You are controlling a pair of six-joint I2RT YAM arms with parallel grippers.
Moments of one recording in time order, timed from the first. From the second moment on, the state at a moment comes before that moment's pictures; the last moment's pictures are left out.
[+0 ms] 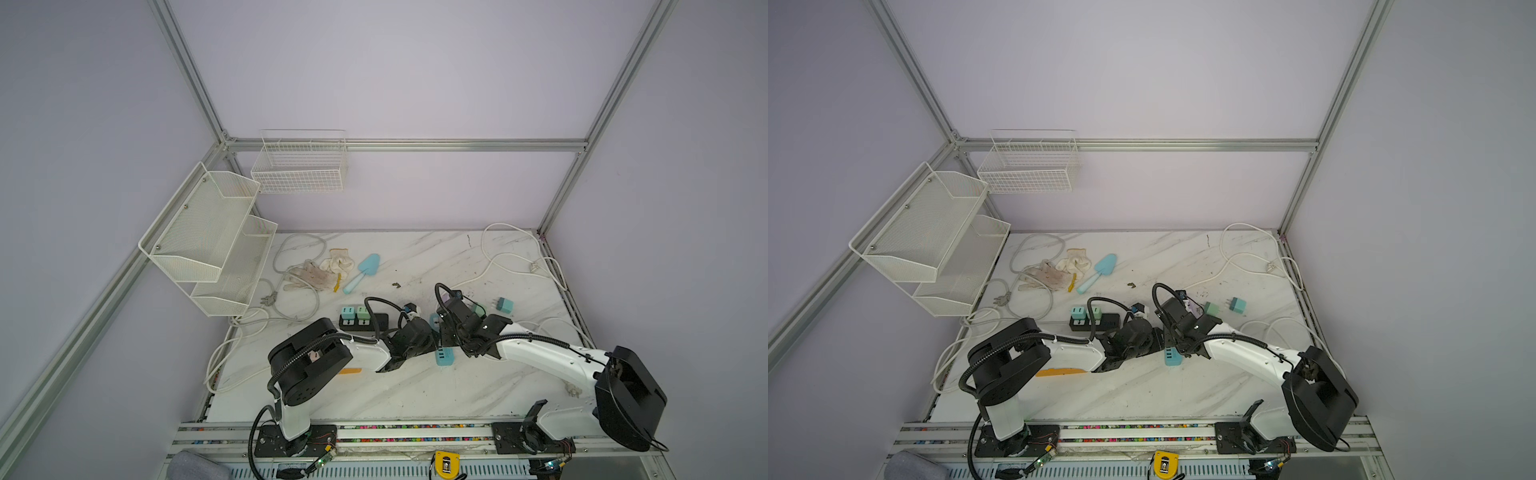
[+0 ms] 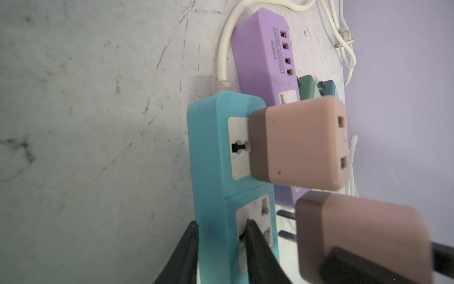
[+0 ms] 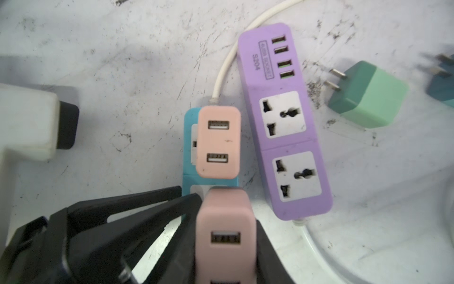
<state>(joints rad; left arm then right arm) -0.98 1.84 0.85 0.28 -0.08 -1.10 0.79 1.36 0.84 -0.53 0.30 0.67</state>
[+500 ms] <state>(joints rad) -0.98 1.84 0.85 0.30 -0.10 -1.11 0.80 1.28 0.86 -0.54 0.27 0.69</state>
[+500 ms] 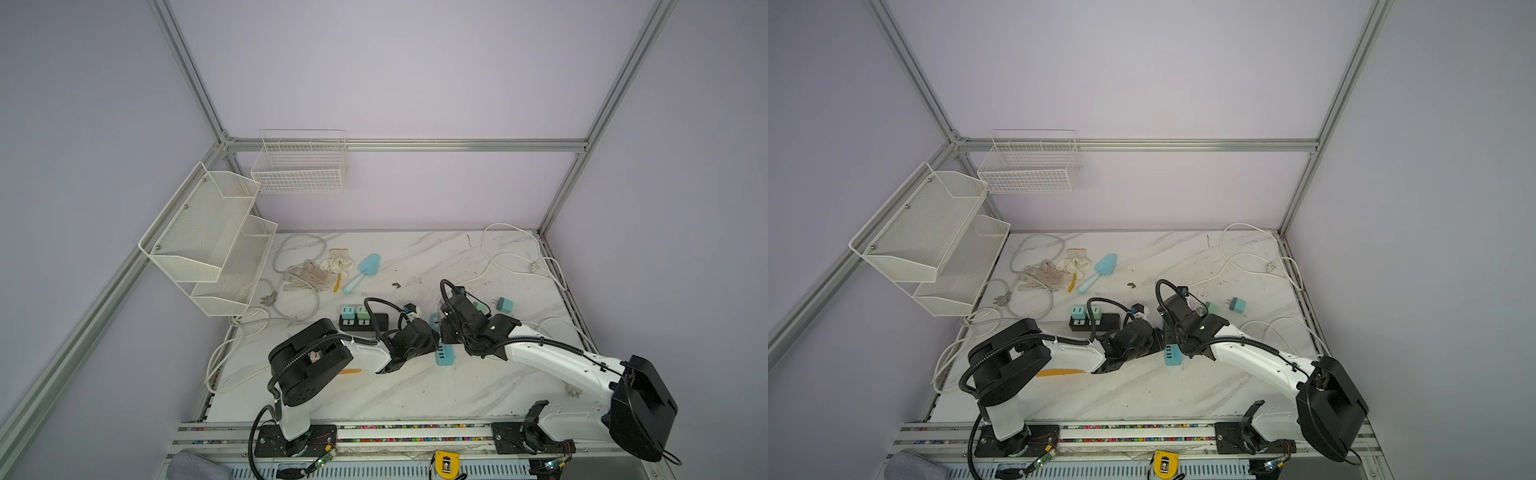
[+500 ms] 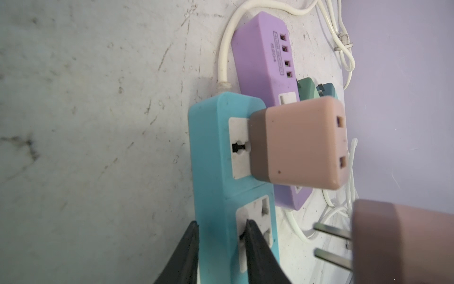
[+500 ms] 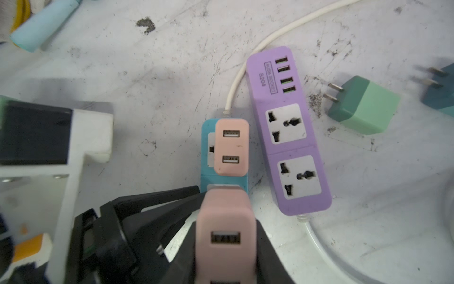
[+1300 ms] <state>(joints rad) -1.00 1.56 0.80 0.06 -0.09 -0.98 0.80 0.91 0.65 -0.63 0.23 0.95</state>
